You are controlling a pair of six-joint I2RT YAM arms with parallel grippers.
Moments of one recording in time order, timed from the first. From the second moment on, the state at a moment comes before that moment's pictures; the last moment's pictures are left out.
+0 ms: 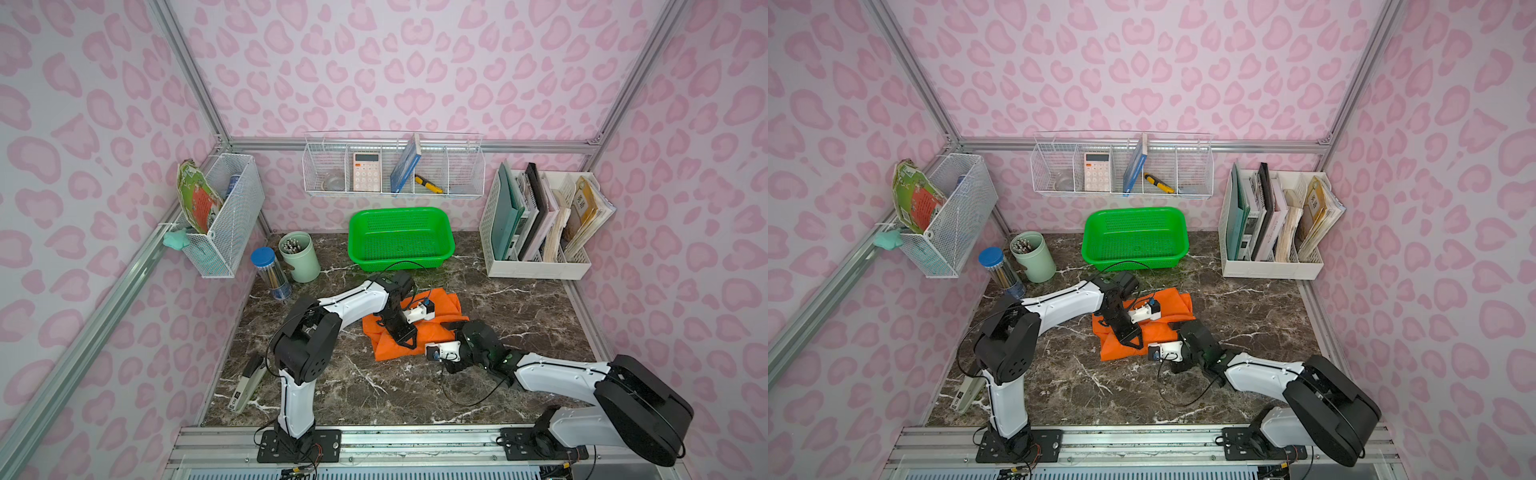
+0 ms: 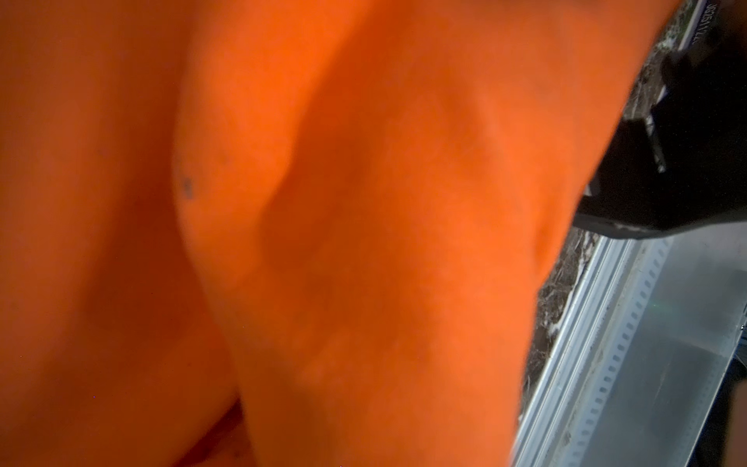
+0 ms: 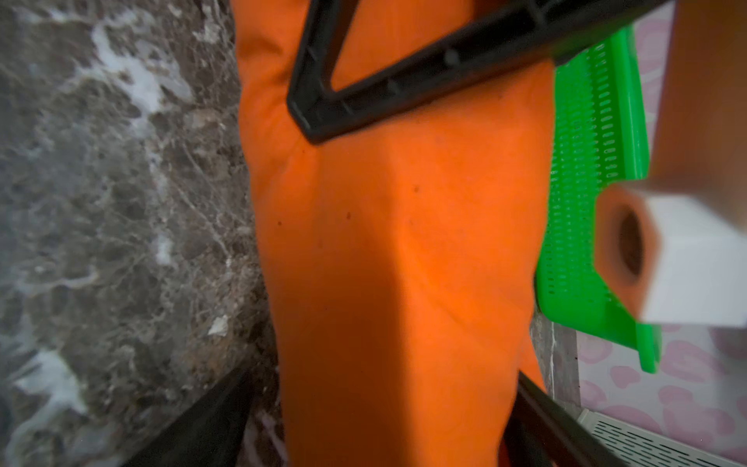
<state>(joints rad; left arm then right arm) -0.63 1.95 1.37 -0.90 0.51 0.39 0.78 1.37 0.42 0.28 0.02 -1.02</state>
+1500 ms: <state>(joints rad) -0.56 1.35 1.02 -0.43 0.08 0.24 0.61 1.54 0.95 -0.69 -0.32 -0.84</state>
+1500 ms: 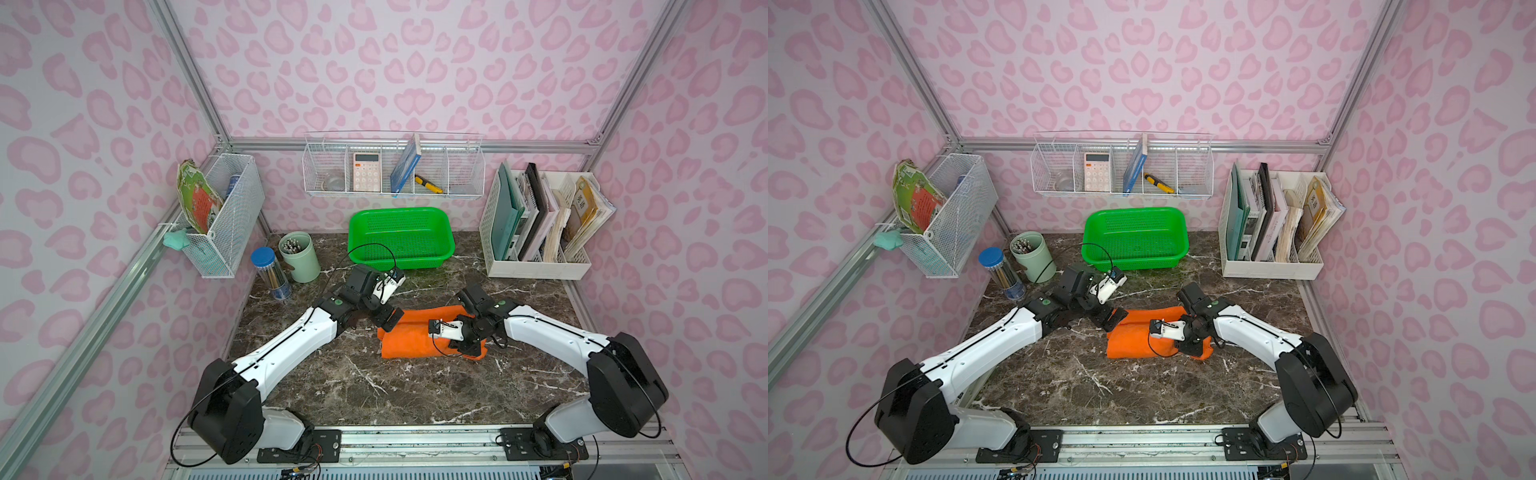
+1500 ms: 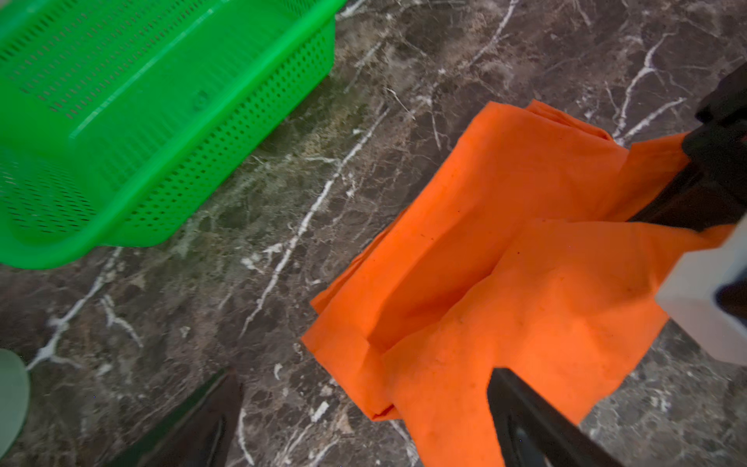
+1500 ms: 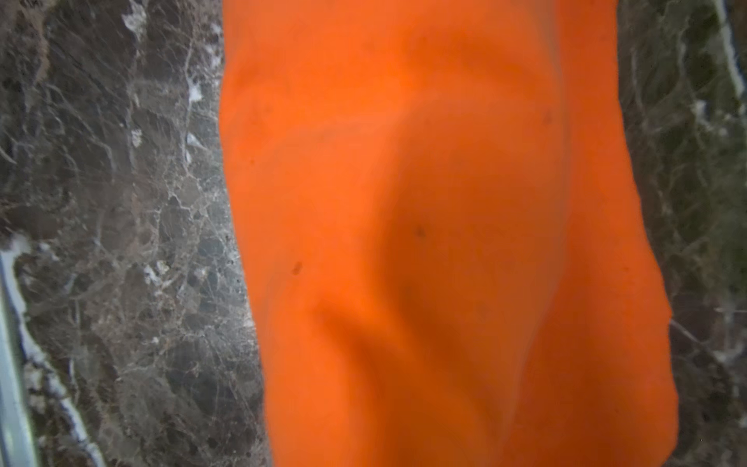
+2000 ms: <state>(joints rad) -0.64 1.24 0.96 -0.39 -0.02 0.40 0.44 1.73 1.06 -0.76 -0.60 -0.75</state>
